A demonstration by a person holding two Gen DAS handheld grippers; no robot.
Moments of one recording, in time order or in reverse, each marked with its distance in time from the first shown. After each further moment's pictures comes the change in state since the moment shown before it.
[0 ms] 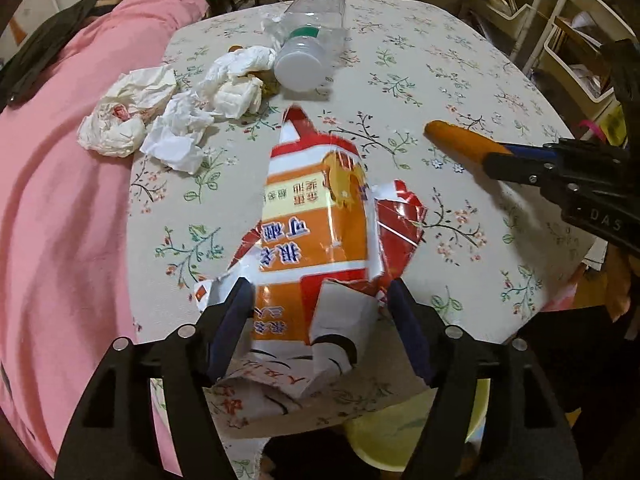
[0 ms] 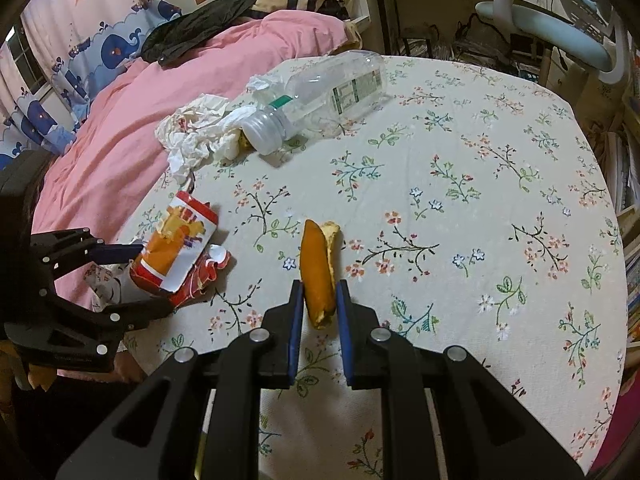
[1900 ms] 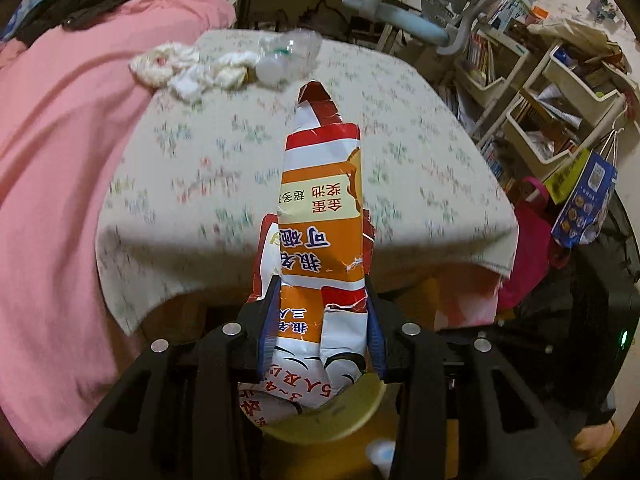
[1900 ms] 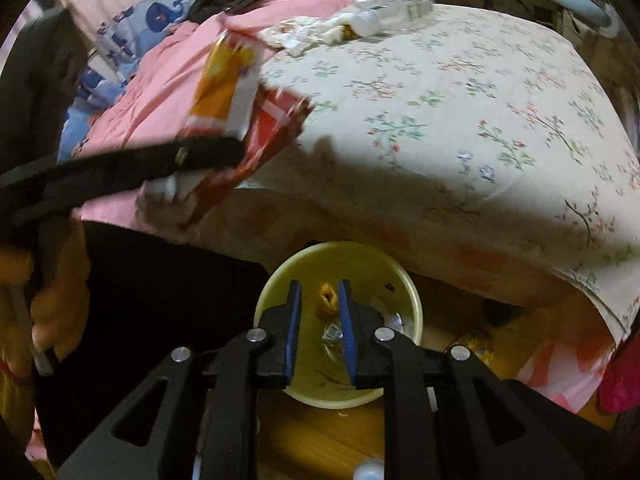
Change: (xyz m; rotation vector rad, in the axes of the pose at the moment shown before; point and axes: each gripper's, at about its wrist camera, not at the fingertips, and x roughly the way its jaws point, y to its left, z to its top) left arm -0.082 -0.064 -0.127 -0.232 -0.176 -0.155; right arm -0.060 0.068 -0.145 0.002 0.096 0.119
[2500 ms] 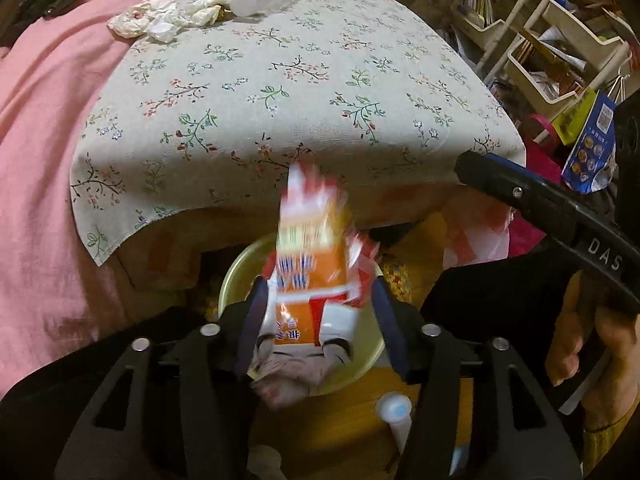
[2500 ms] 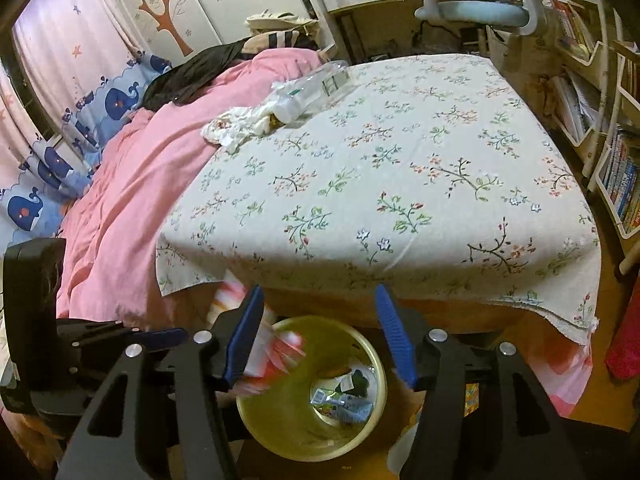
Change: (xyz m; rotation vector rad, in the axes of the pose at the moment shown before) left arm 0.021 -0.026 -0.044 0.070 0.147 0.054; right arm -0.037 -0.034 0.005 0.171 -0.264 -0.088
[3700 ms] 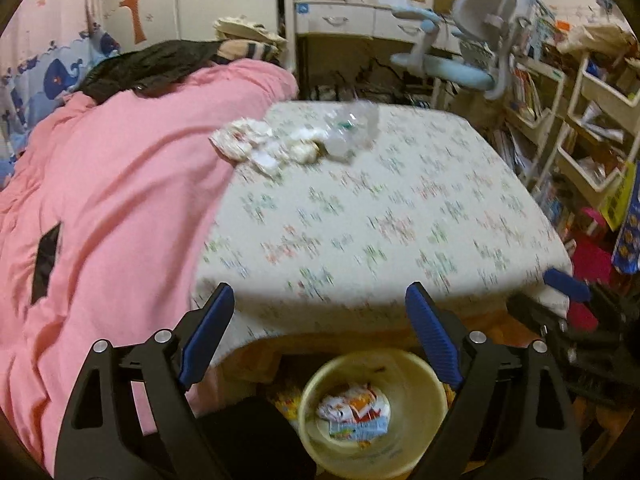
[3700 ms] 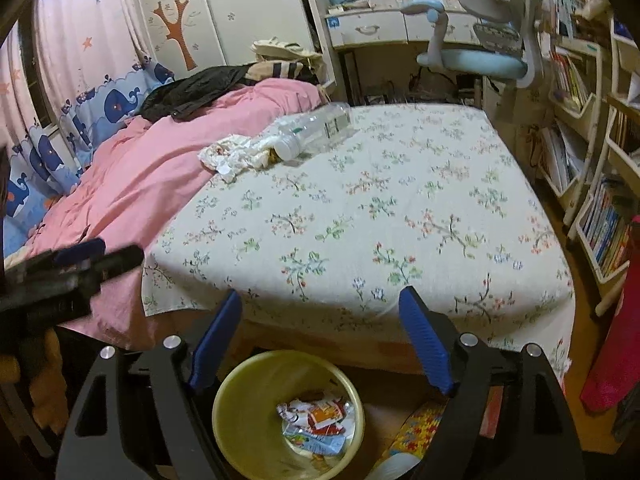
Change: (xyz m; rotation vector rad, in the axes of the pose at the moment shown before) left arm -0.076 0.030 0.042 -0.081 -0.405 0.265; right arm -0.011 0.021 0.009 -0.105 -0.145 -0.092
